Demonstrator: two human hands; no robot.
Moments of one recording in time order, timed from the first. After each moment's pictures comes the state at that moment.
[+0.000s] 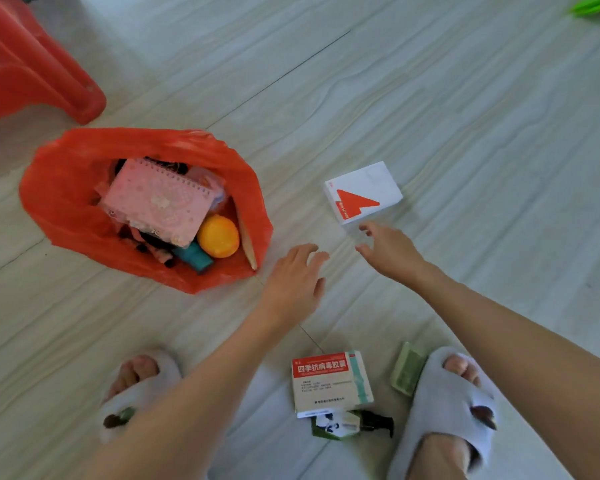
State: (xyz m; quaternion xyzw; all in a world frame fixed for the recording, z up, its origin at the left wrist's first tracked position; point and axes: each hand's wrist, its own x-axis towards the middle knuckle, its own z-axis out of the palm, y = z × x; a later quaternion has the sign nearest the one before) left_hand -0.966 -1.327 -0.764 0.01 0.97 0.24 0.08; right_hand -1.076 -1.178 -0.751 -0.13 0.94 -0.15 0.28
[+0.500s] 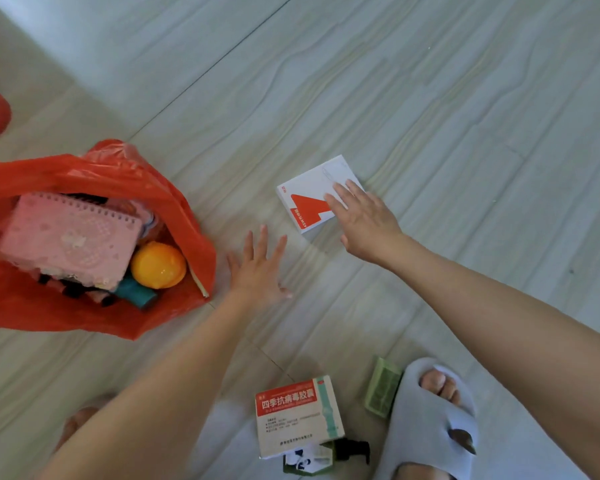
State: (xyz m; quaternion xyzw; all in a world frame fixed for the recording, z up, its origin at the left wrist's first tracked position) left_hand -1.042 -1.319 -0.815 -0.06 0.92 0.15 0.35; right_hand -1.149 -1.150 -0.778 -0.30 0.93 0.05 0.20
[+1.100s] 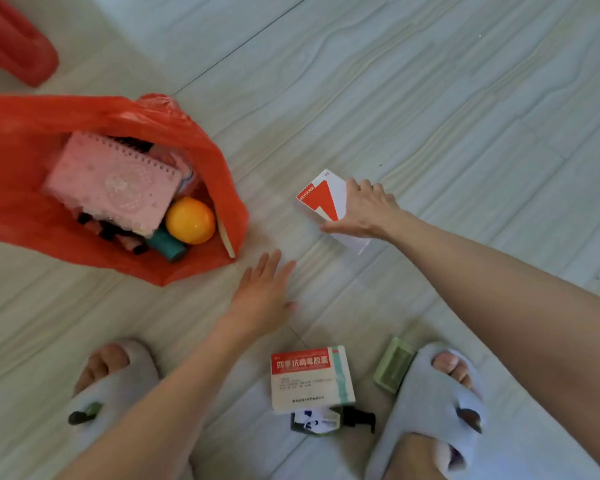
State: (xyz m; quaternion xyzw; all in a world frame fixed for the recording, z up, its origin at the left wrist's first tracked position) left_hand -0.962 -1.325 -0.804 -0.06 0.92 0.19 0.34; right_hand -1.136 -1.195 -0.778 -0.18 0.93 0.01 0.32
